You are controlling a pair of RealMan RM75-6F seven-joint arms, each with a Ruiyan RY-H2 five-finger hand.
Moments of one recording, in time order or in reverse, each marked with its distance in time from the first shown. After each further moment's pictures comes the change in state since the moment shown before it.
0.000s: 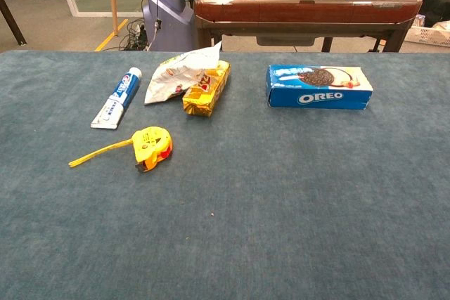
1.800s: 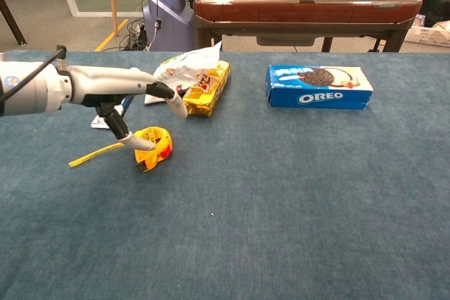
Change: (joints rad) left arm -0.766 -0.243 -0.134 0.173 -0.078 -0.853 -0.170; right arm 0.002 0.176 0.050 -0.156 0.020 0.049 -0.075
